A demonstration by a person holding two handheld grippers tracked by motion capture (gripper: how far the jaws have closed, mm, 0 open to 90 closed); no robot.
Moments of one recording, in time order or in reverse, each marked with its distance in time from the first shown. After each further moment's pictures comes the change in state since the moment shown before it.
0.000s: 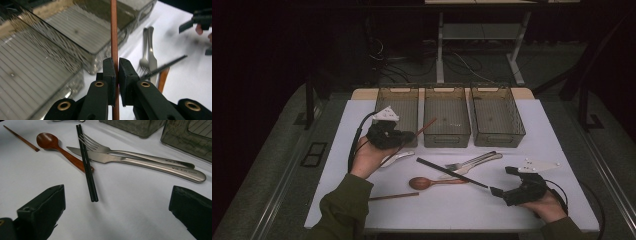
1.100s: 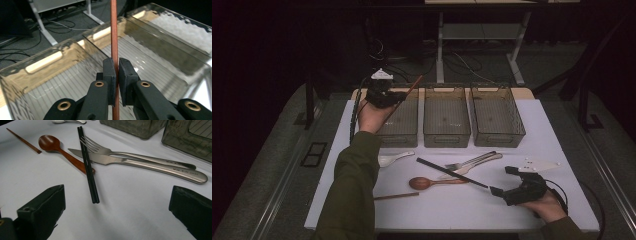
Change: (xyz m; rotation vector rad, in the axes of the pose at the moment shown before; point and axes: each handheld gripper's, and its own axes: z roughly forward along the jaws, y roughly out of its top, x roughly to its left) left arm 0.097 0.055 0.023 -0.094 0.213 -0.079; right arm -0.001 0.000 0.000 -0.006 0.009 0.008
